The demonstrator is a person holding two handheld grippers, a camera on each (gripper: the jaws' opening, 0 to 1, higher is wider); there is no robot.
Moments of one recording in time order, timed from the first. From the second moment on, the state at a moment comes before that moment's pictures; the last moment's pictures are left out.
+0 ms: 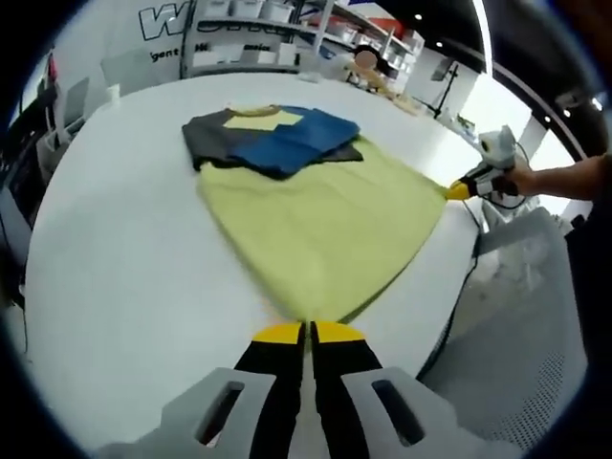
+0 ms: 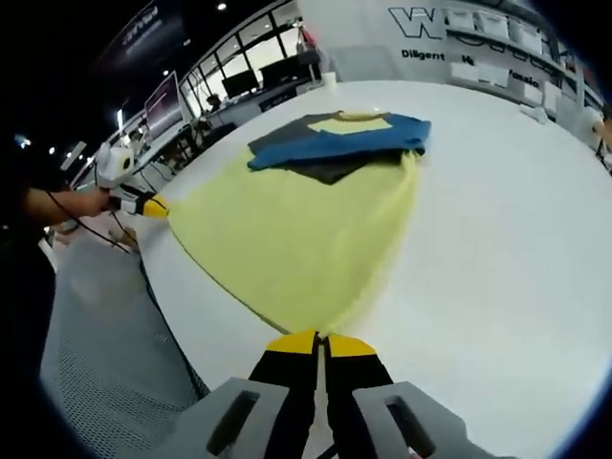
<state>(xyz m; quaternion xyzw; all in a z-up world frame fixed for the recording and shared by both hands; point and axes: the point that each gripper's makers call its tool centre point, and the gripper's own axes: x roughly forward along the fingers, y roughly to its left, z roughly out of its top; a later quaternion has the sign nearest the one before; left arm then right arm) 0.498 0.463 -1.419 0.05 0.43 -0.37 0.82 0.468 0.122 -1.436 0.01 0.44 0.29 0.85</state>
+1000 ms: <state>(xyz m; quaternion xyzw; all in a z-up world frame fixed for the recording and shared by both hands) 0.542 0.457 -1.343 0.04 0.37 -0.38 0.85 0.521 0.118 -1.350 -0.03 0.37 0.31 0.88</state>
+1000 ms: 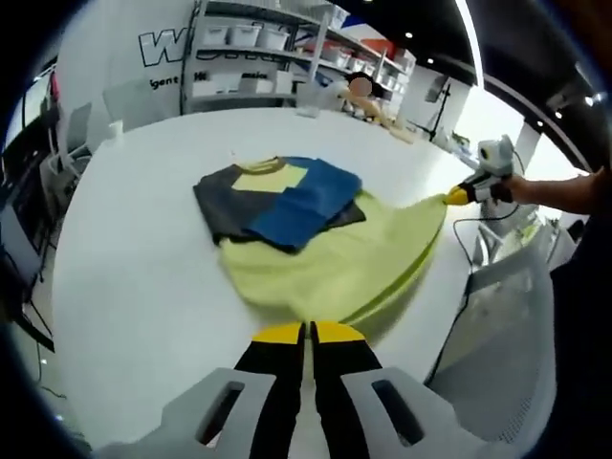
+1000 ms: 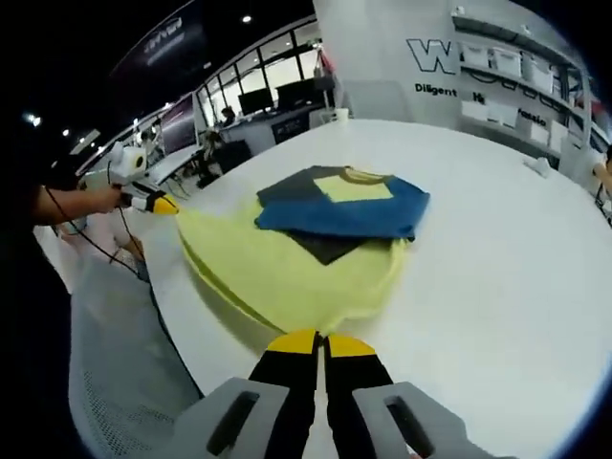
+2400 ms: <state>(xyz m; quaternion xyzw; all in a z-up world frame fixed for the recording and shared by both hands) 0.707 0.459 -1.312 0.01 0.34 -0.32 0.89 0.694 0.119 -1.295 -0.09 0.31 0.29 0.90</state>
